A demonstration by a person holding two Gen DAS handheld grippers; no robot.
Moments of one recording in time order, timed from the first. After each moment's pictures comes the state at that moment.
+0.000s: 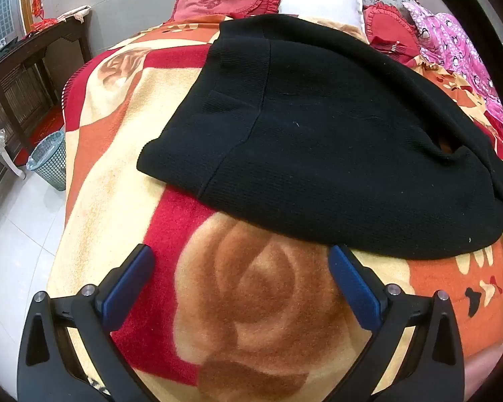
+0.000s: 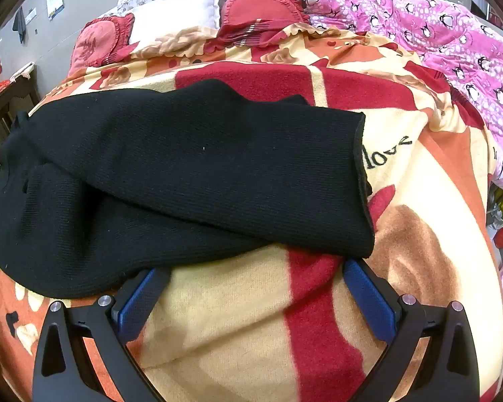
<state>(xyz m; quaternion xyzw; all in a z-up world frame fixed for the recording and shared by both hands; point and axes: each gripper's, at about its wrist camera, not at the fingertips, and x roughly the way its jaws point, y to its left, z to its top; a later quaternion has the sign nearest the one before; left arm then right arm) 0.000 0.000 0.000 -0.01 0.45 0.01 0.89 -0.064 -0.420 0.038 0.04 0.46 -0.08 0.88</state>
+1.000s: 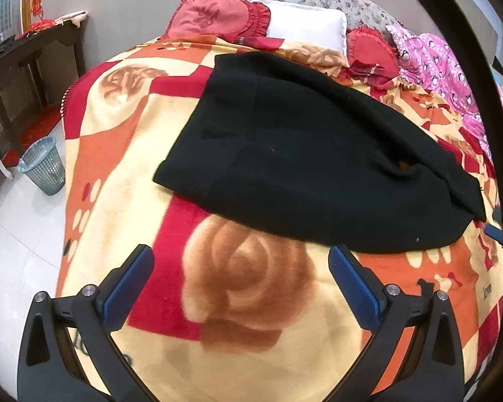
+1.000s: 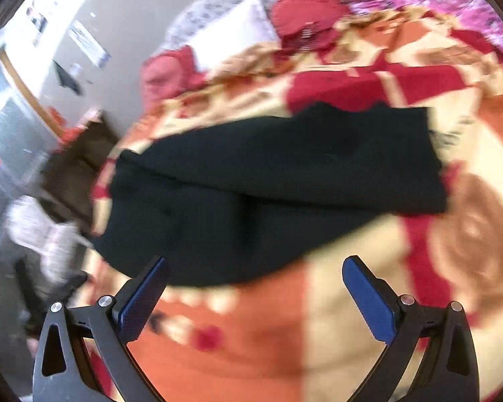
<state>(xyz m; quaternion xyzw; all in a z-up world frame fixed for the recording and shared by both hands) -0.028 0.011 0.030 -0.04 0.42 -0.03 0.91 -0.091 -0.400 0.085 0.22 0.42 0.11 0.87</state>
